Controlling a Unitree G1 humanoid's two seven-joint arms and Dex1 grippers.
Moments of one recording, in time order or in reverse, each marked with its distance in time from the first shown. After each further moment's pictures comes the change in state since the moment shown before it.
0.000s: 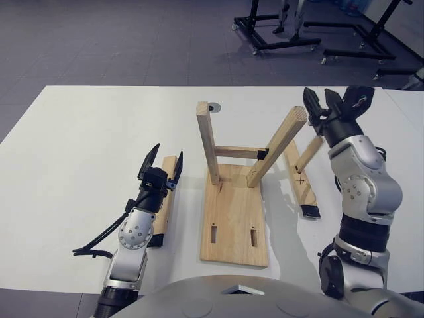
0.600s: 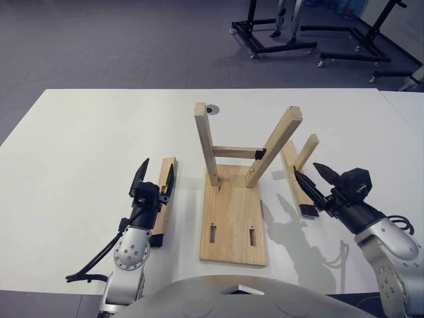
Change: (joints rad) left arm 0.160 -0.025 0.009 -0.077 0.021 0.000 0.062; right arm 0.773 -0.137 0.005 -0.300 -0.022 -0.147 0.372
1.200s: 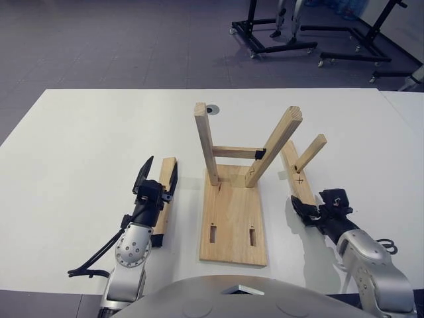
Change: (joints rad) left arm -0.028 0.003 -0.010 0.005 -0.001 0.005 -0.030; right arm -0.037 0.053 0.140 0.148 -0.179 0.213 -0.236
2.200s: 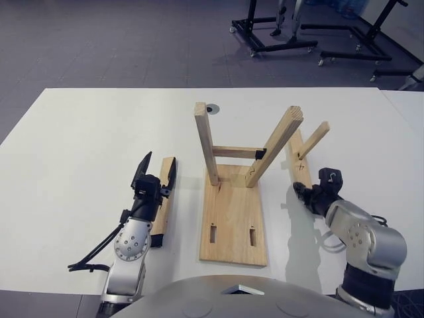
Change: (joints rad) left arm -0.057 -0.006 0.035 0.002 -0.058 0.034 -0.014; right arm -0.398 0.176 -0.201 0.051 0.042 0.503 -0.118
